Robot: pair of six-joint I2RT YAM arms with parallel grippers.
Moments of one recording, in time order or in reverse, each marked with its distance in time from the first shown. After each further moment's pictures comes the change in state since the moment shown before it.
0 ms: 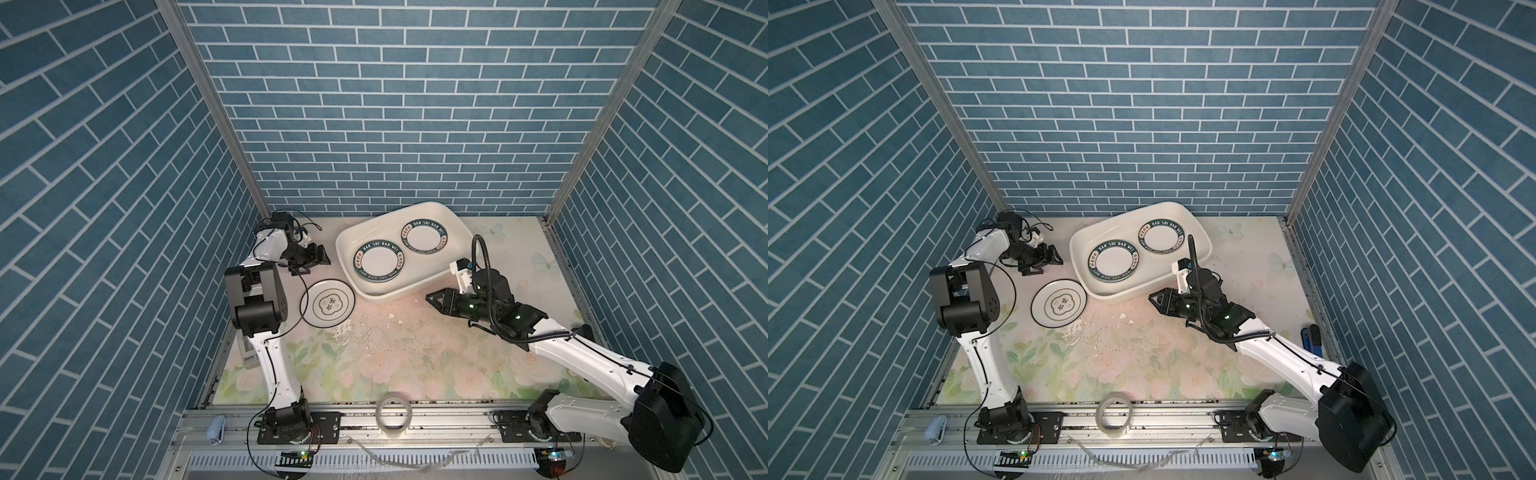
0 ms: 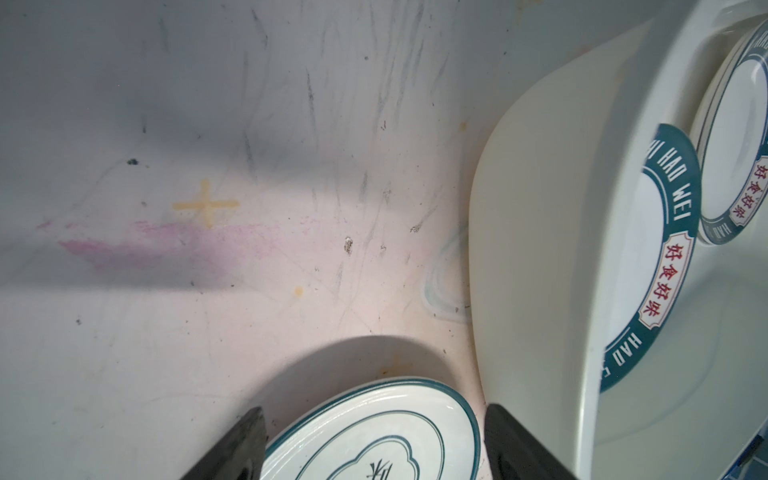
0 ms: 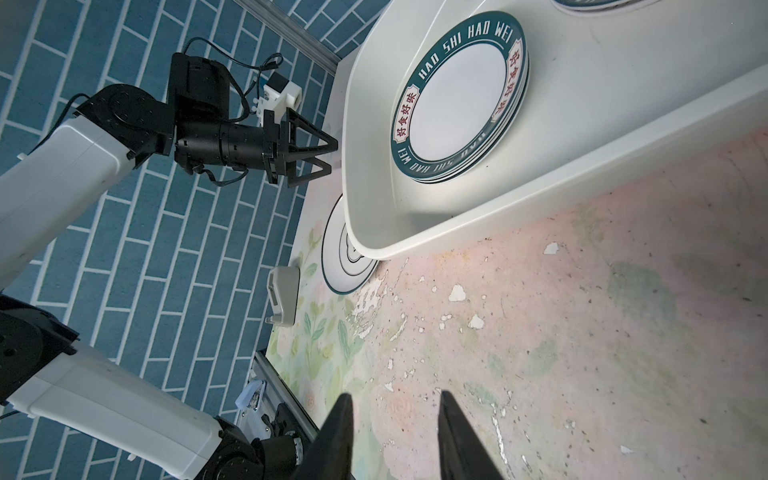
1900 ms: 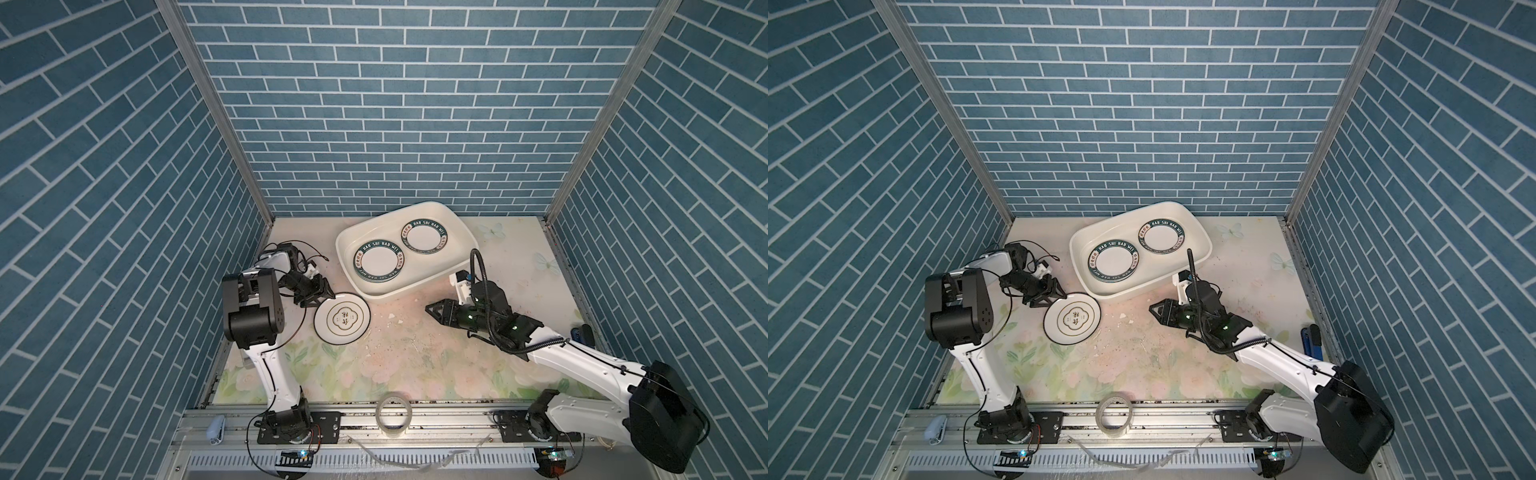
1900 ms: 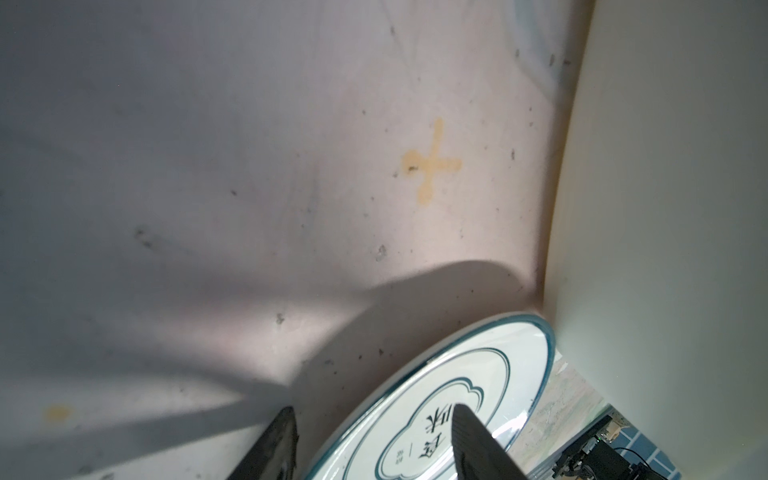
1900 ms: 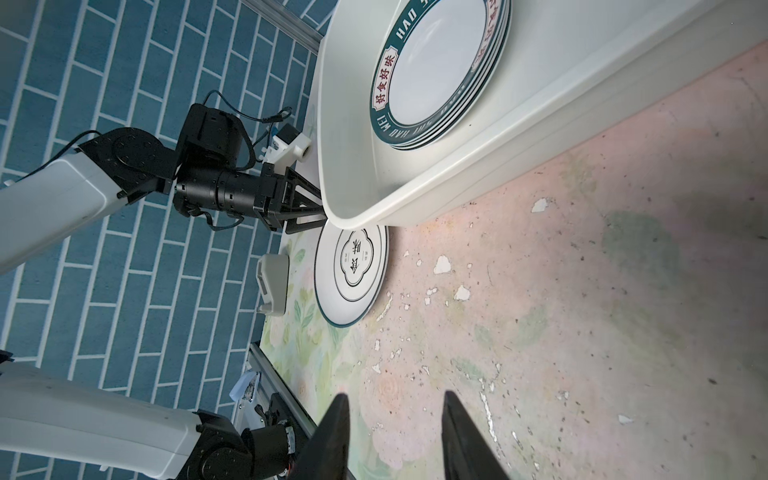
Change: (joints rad) left arm 0.002 -0.159 -0.429 0.029 0.101 0.065; right arm 0.033 0.005 -0.117 0.108 0.008 0.069
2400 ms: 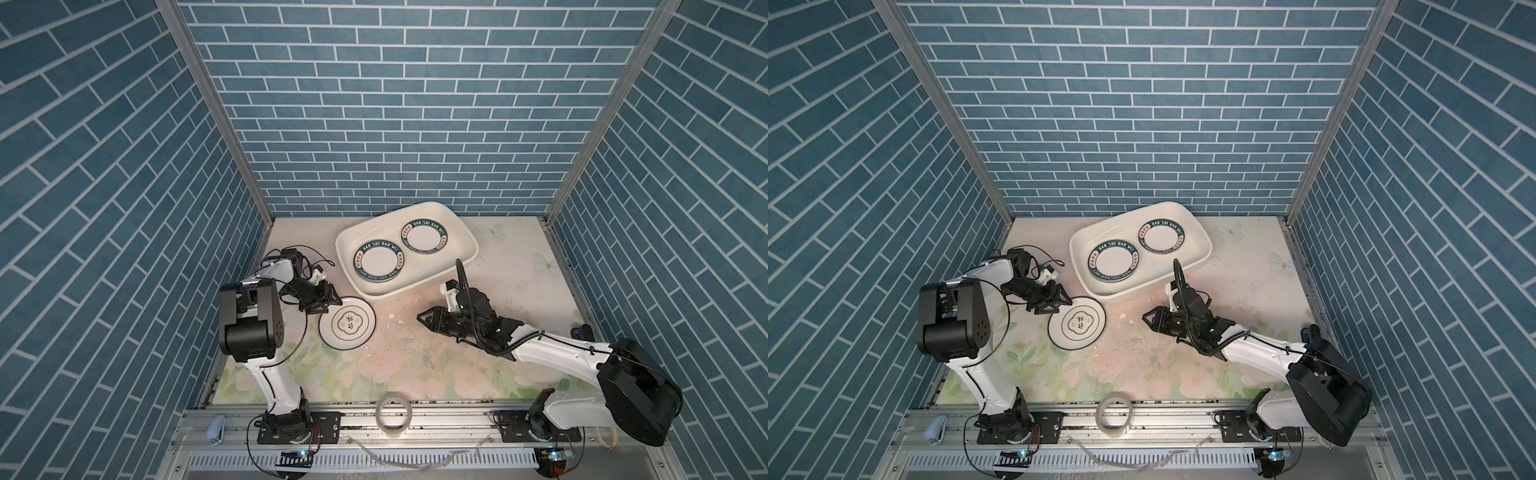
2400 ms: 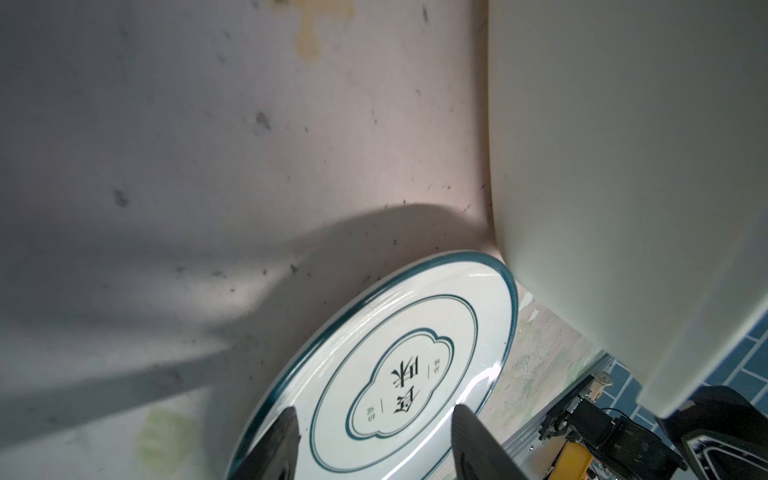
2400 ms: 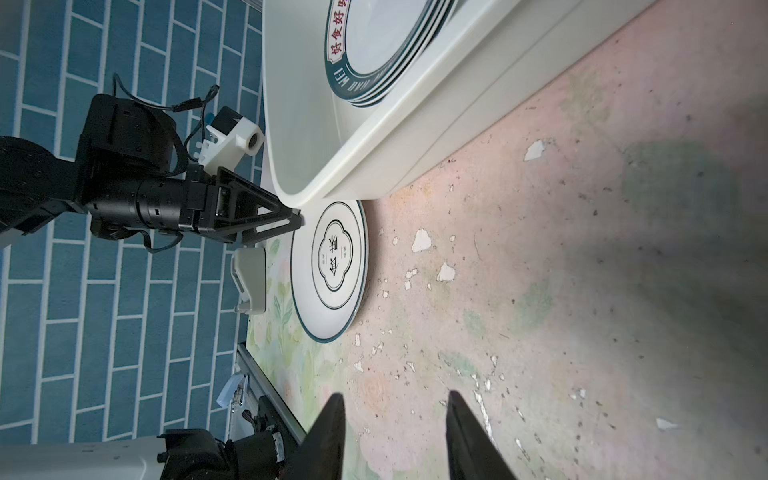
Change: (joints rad) left arm -0.045 -0.111 -0.133 0.008 0.069 0.010; right arm 0.066 0.166 -0.034 0.127 0.037 0.100
